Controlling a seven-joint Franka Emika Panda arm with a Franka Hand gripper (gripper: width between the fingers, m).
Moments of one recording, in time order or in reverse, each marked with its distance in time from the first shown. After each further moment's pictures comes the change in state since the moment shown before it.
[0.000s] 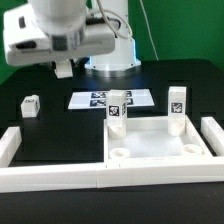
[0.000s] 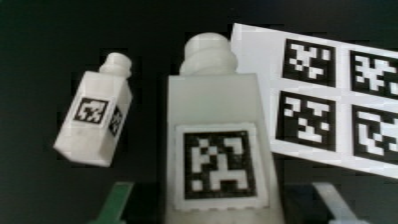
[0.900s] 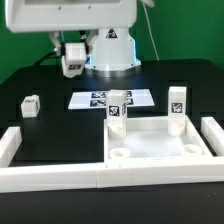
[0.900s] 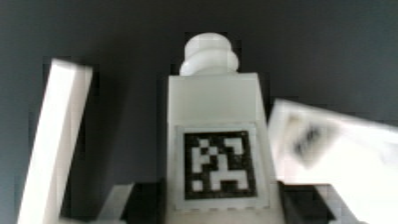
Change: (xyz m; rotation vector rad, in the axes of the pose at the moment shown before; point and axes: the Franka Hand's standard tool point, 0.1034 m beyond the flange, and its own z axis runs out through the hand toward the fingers) arm 0.061 -0.035 -0.139 -0.111 0.669 0.098
